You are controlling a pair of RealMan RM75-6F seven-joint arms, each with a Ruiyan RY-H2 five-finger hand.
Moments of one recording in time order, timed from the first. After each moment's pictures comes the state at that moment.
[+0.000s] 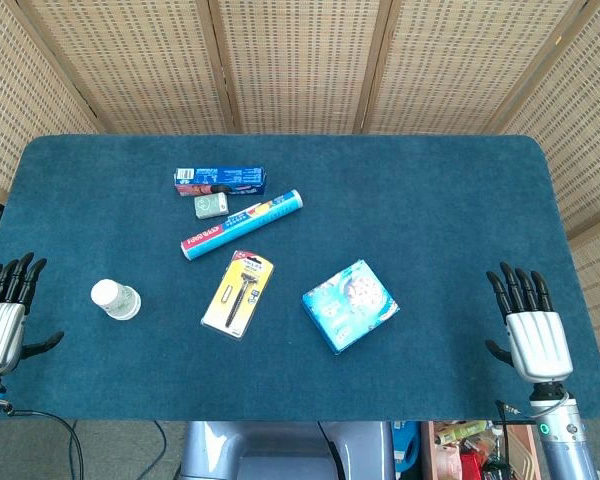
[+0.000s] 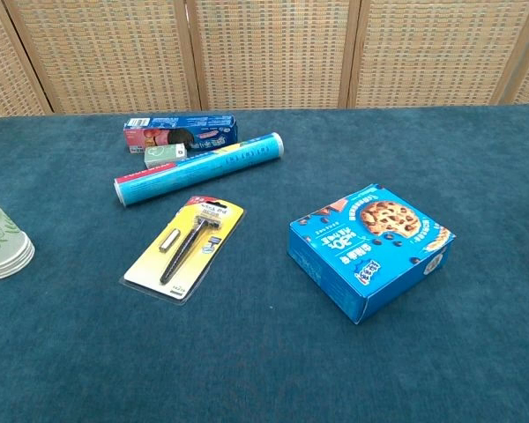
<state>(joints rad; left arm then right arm) -0.18 -1.15 -0.03 -1.66 1.40 1.50 0.19 0.18 -1.23 0.08 -1.66 -1.48 1.48 -0.34</state>
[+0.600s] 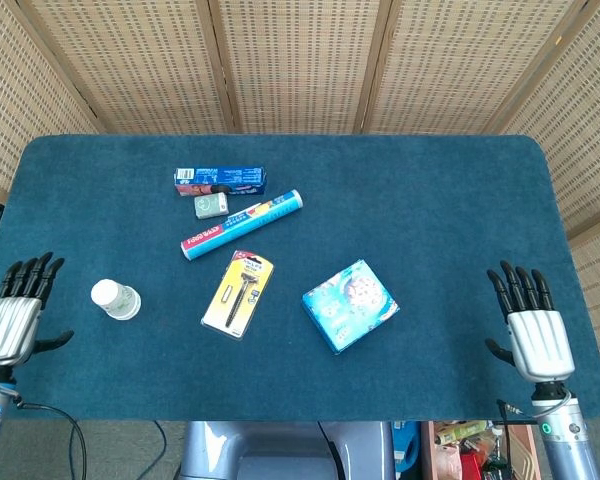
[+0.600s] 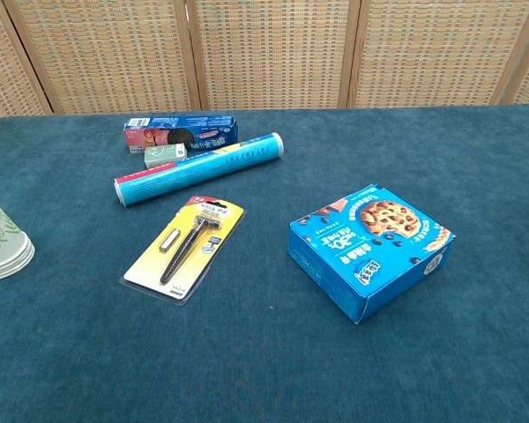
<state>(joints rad) -0.24 -1.15 -0.05 -1.62 1.38 1.34 0.18 0.18 -1.21 0.09 -1.67 -1.48 1.47 -0.32</state>
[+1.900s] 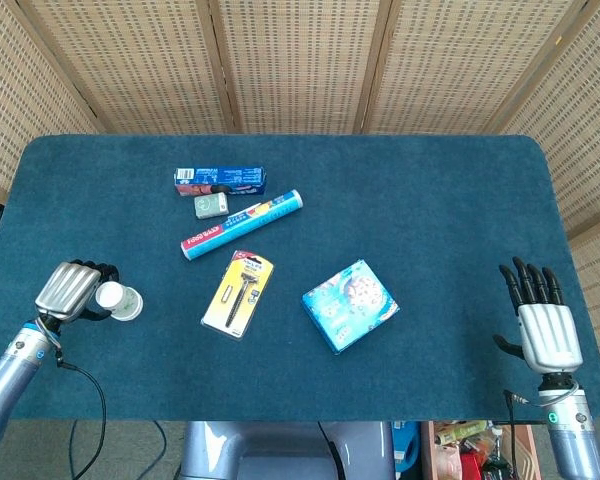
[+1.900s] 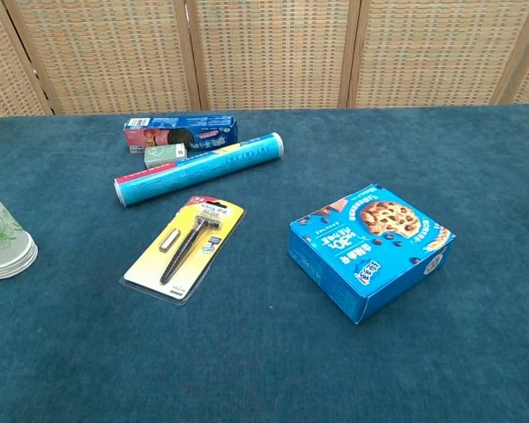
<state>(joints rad) -0.47 -1.29 -0.04 -1.23 1.48 1.07 -0.05 0.19 -1.21 0.12 -1.64 -1.39 1.41 -0.27</state>
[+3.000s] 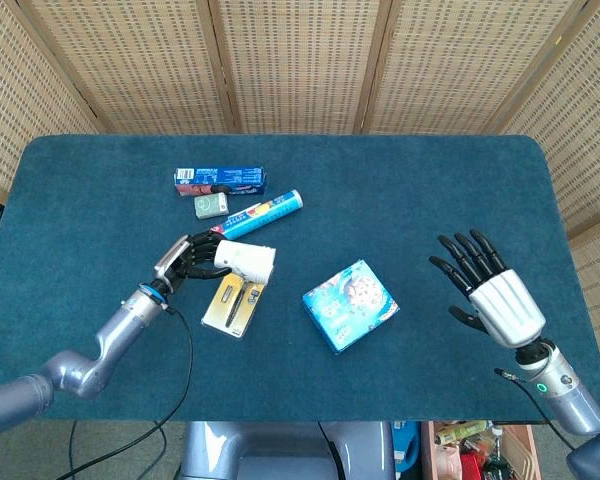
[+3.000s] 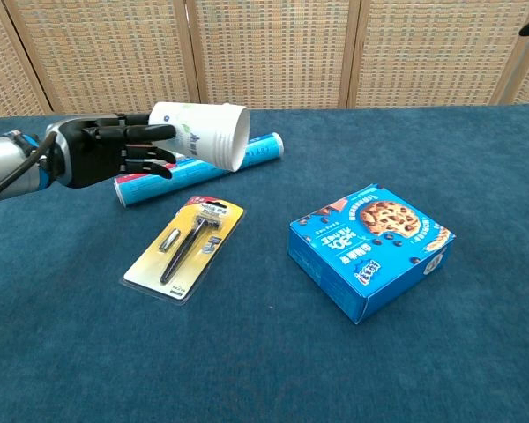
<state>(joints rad) -0.76 -1.54 -0.27 -1.25 1.33 0.68 -1.32 0.40 -1.25 0.11 -1.27 -1.84 1.53 0.10</state>
